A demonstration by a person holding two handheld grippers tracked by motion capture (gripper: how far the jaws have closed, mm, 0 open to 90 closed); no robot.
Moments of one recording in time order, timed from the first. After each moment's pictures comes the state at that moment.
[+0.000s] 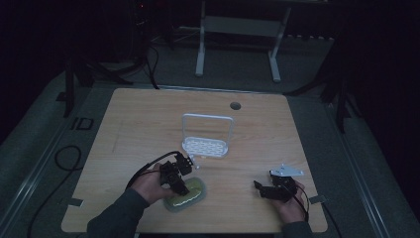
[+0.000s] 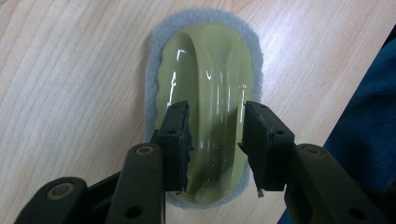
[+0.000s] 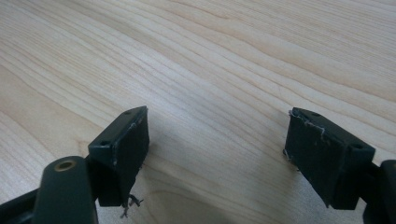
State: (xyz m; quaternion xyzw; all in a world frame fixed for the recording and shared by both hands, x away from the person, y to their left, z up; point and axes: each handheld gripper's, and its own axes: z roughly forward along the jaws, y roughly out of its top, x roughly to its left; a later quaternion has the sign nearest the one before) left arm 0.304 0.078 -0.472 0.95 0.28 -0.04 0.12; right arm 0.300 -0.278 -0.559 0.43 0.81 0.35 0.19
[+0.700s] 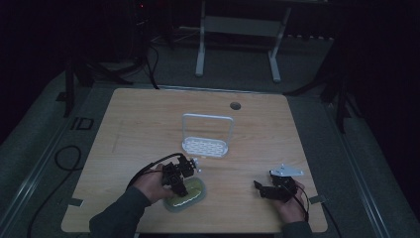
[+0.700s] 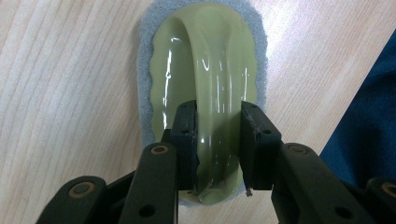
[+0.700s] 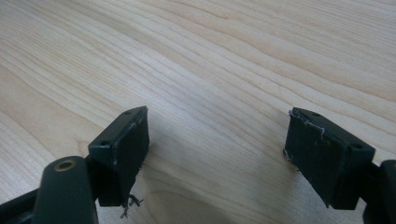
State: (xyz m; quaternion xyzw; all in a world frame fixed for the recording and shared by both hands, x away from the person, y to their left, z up) left arm 0.306 0.072 -0.480 0.96 0.26 -0.05 0.09; right arm 0.300 -0.278 -0.559 0.43 0.81 0.35 0.19
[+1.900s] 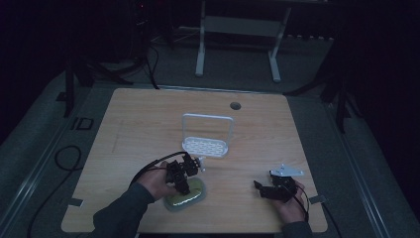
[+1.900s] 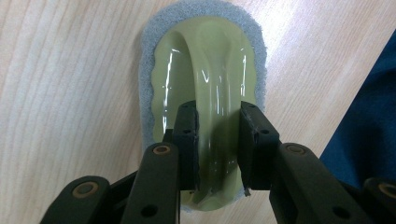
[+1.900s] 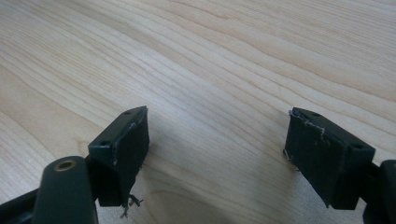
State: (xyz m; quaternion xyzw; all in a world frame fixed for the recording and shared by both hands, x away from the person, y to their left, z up) left arm 0.311 0.060 -0.476 0.97 0.24 -0.04 0.07; right arm 0.300 -0.278 -0.559 0.43 0.81 0.35 0.19
